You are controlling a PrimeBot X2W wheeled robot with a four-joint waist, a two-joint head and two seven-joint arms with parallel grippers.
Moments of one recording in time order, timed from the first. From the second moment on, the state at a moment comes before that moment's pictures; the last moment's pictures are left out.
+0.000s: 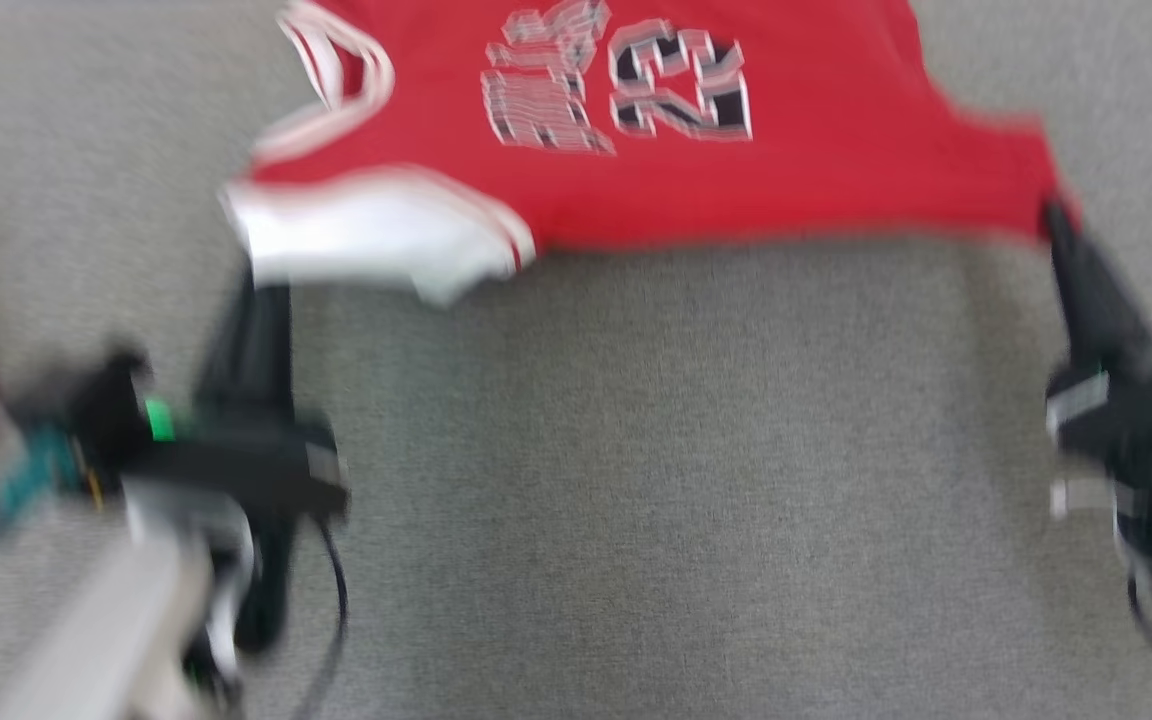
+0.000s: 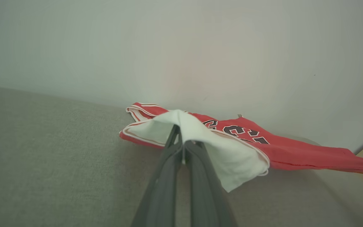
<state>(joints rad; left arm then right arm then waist) -0.55 0.43 -0.50 0.10 -0.87 0.15 -0.26 -0.55 -0.69 0.44 0.29 1.15 0.13 -0.24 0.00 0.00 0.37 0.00</state>
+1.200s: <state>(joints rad) 0.20 0.27 -0.39 0.02 -0.79 0.13 -0.26 0.36 -0.48 0.12 0.05 1.07 0.13 -0.17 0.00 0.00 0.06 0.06</state>
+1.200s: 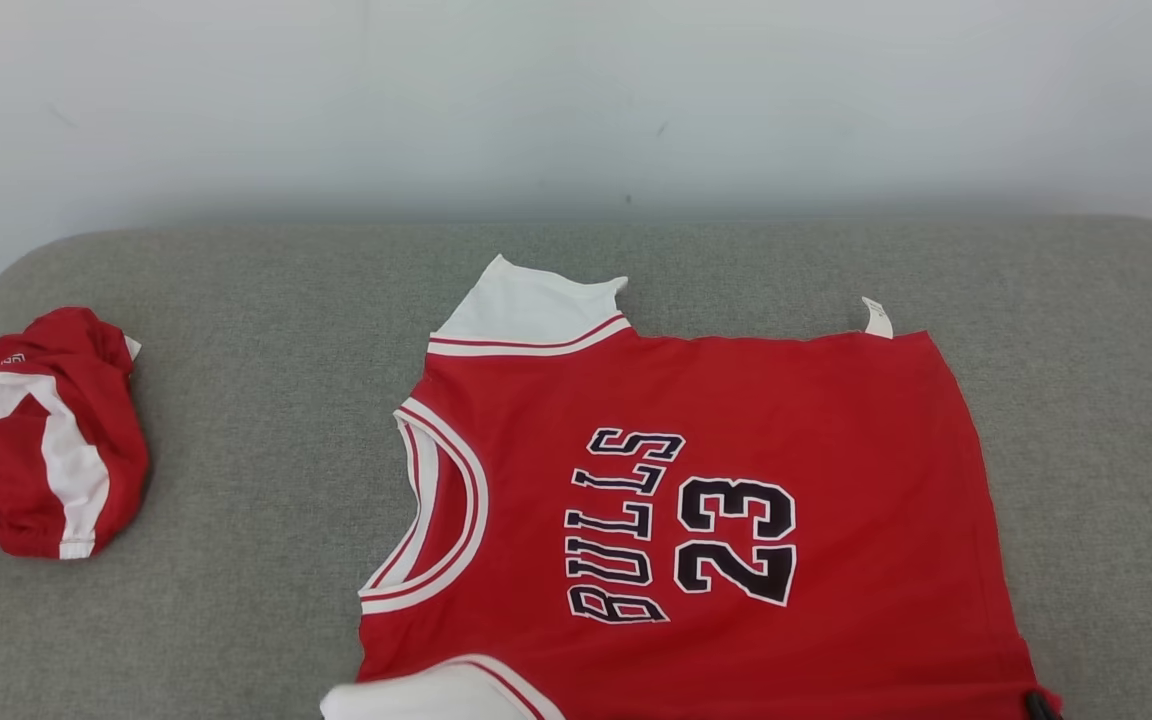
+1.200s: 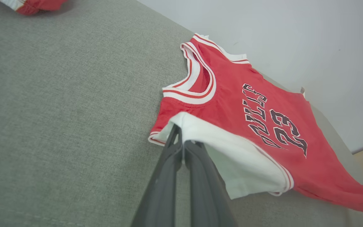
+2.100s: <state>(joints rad) -0.37 0.34 -0.42 0.35 -0.73 -0.01 -0.10 -0.19 -0.37 0.12 0.32 0.96 0.13 0.00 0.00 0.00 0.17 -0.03</state>
